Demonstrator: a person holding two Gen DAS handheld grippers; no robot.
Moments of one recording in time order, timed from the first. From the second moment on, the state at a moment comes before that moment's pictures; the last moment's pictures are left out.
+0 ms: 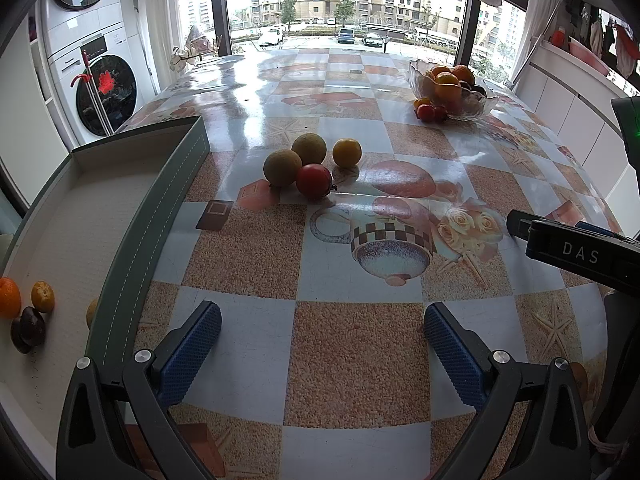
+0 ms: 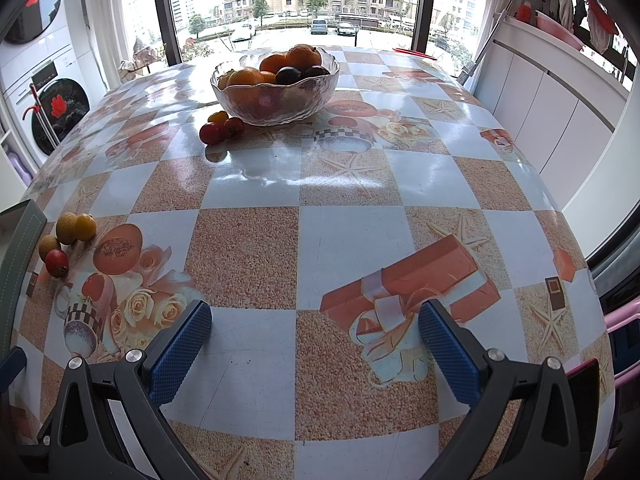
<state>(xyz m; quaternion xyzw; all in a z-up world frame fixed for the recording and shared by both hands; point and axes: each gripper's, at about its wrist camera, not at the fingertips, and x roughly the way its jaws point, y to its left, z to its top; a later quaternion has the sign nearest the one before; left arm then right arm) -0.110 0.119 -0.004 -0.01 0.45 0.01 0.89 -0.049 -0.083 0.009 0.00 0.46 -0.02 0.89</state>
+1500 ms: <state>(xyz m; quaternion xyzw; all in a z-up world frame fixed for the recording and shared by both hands) -0.130 0.190 0.069 -0.04 0.38 0.02 0.92 0.007 0.058 0.004 -0.05 0.46 0.18 0.87</state>
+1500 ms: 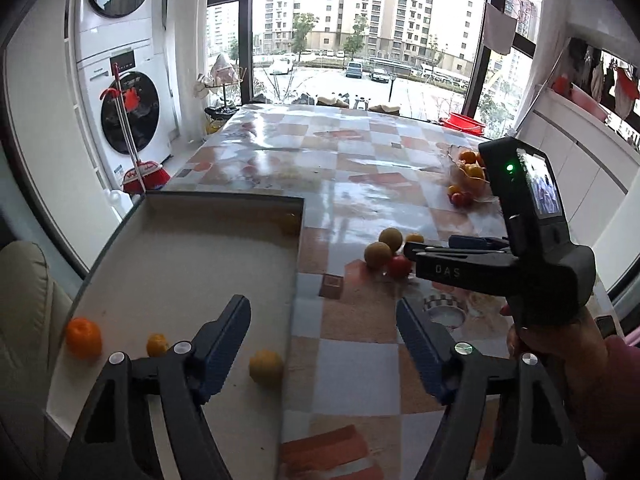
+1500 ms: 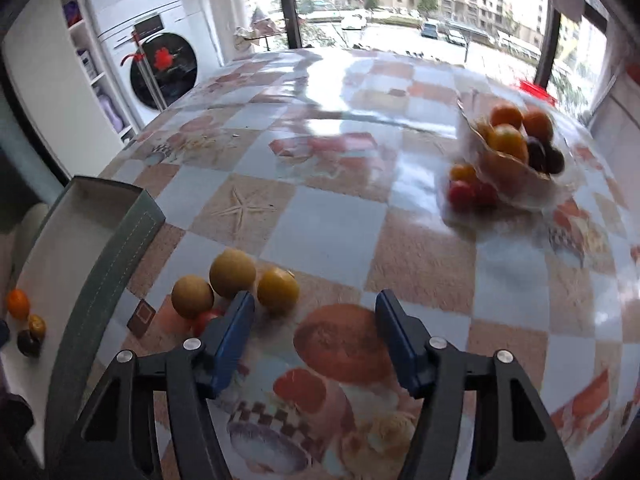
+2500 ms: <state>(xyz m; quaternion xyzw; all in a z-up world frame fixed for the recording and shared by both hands) -0.043 0.140 0.006 -0.09 0.47 0.08 0.87 -0.079 -0.073 0.021 0.08 0.44 0.16 0.88</state>
